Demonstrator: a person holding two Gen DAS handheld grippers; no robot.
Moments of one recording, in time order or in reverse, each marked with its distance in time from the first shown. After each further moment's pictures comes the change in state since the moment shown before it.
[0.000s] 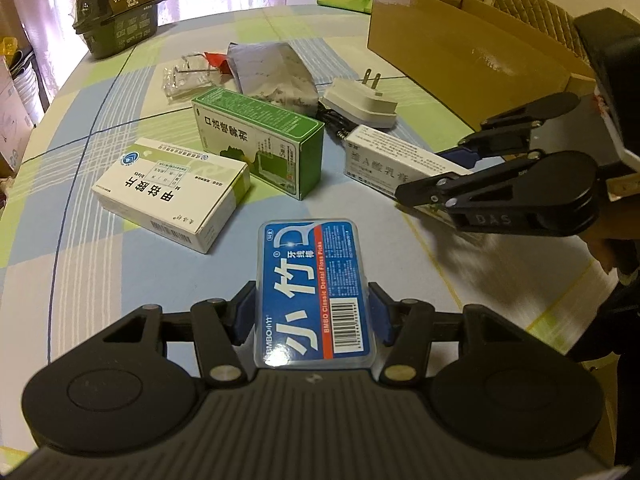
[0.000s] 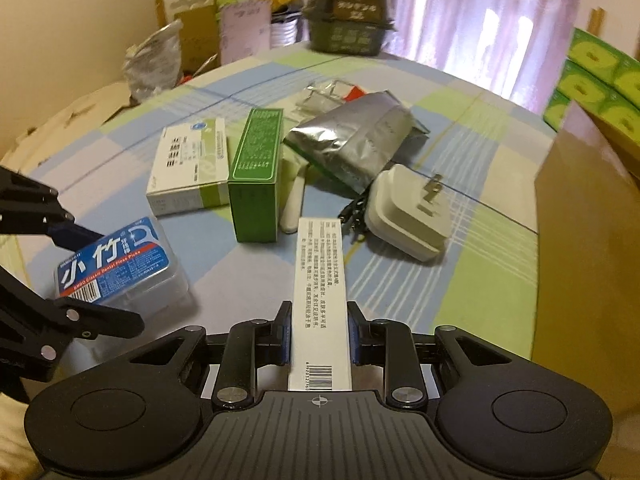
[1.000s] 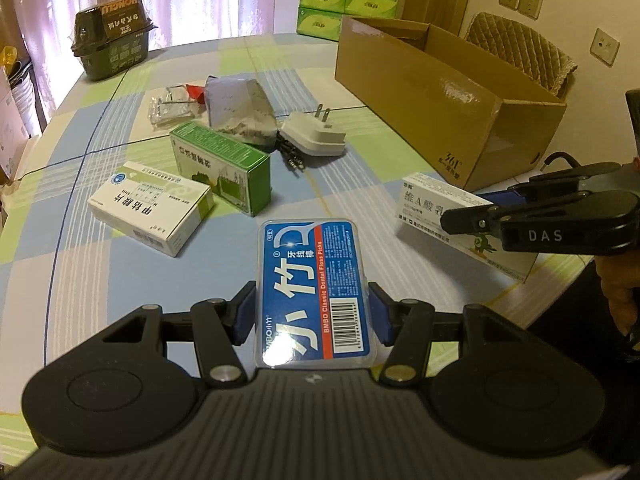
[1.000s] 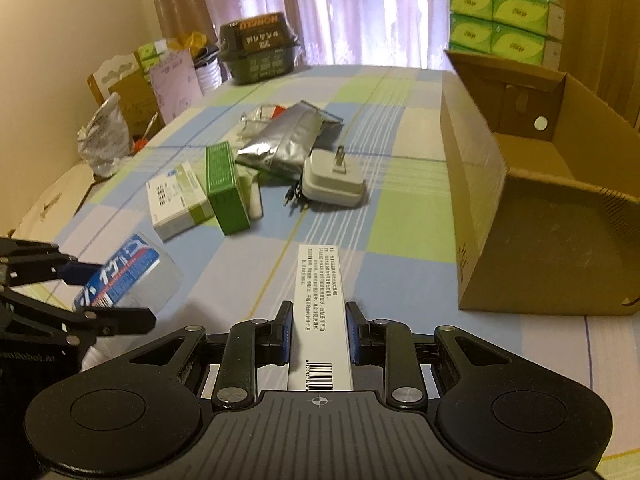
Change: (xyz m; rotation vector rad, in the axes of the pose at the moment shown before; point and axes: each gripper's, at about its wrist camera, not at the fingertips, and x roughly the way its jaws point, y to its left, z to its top) left arm -0.050 -0.036 -0.003 -0.009 -0.065 -0.045; right arm -0.100 -0.010 -0.039 0.324 -0.052 -0.053
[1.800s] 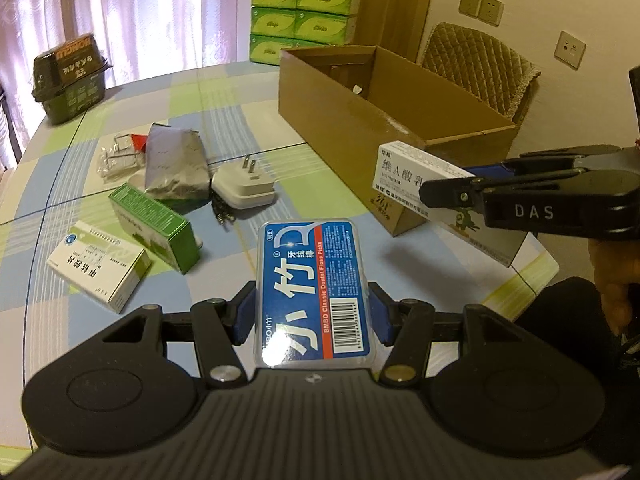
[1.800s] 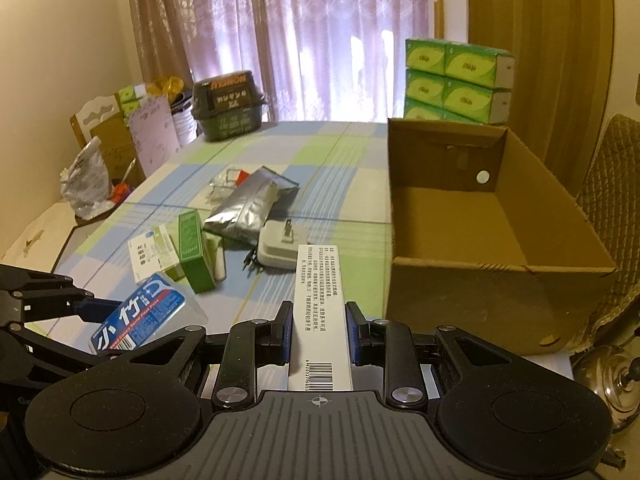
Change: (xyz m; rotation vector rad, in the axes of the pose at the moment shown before) left arm -0.011 -0.062 0.042 0.064 -0.037 -0.061; right arm -0.067 -0.027 0.027 0.009 -0.127 -0.078
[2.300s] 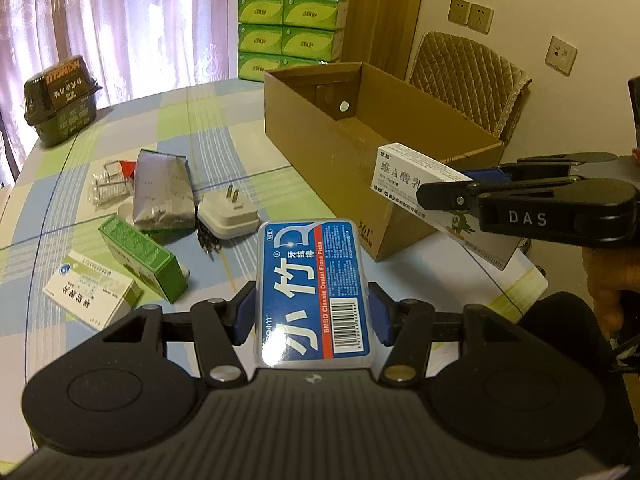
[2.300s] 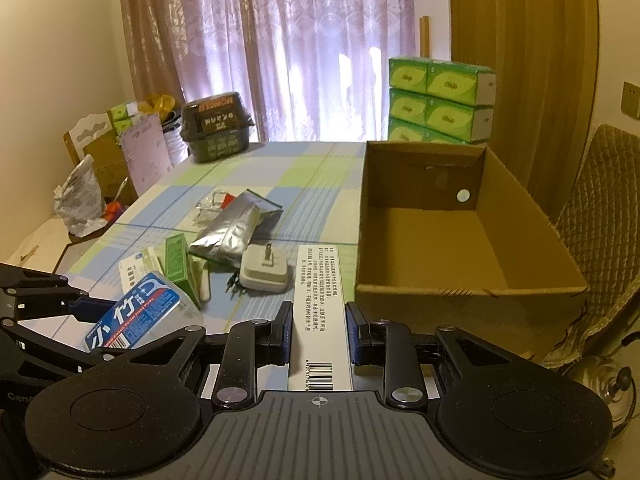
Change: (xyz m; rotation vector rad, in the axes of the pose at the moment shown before) left arm -0.006 -0.017 0.023 0.023 -0.027 -0.004; right arm -0.017 -0.019 0.013 0.006 -0.050 -0.020
